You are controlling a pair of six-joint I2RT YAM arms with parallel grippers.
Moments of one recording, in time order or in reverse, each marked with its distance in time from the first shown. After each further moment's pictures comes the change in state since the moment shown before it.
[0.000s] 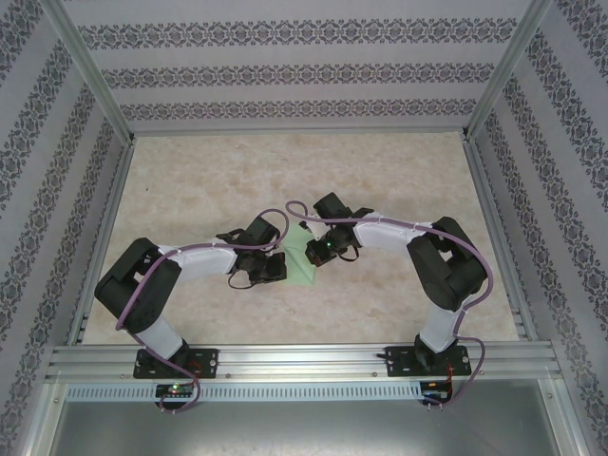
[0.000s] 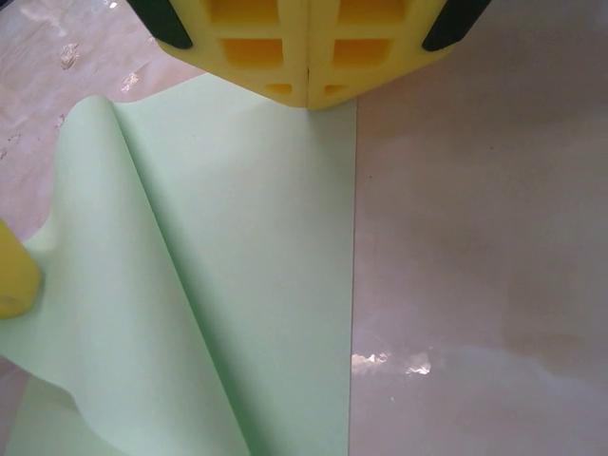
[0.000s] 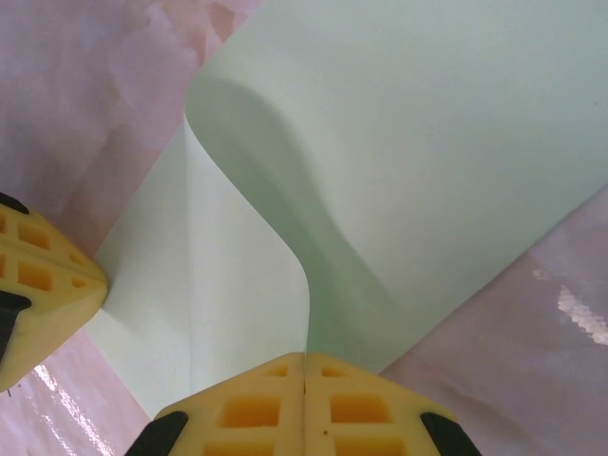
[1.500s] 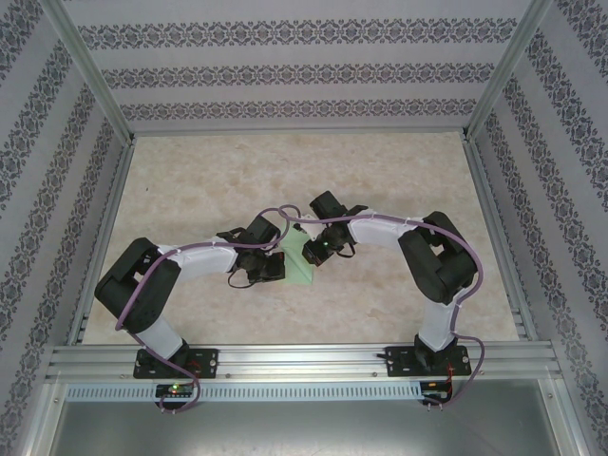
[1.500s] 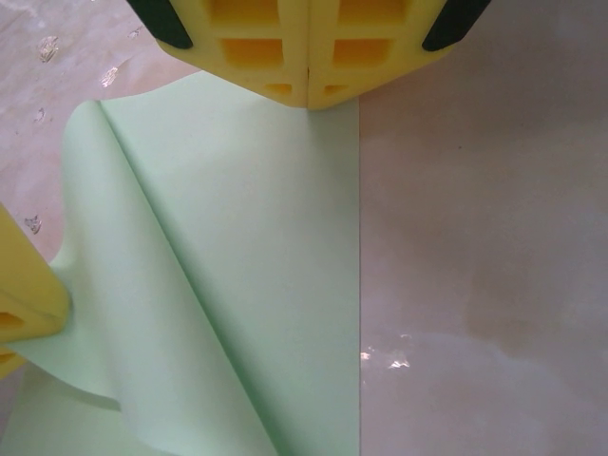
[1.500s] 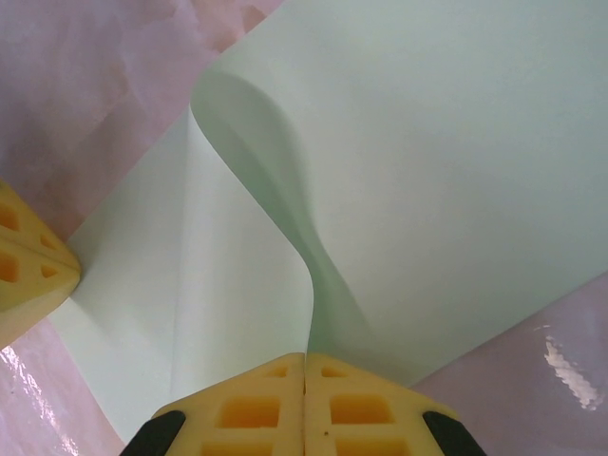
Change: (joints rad) left arm 0.000 0.000 0.018 -0.041 -0.033 0.021; right arm -0.002 0.070 0.052 -0.006 -0.016 -0.156
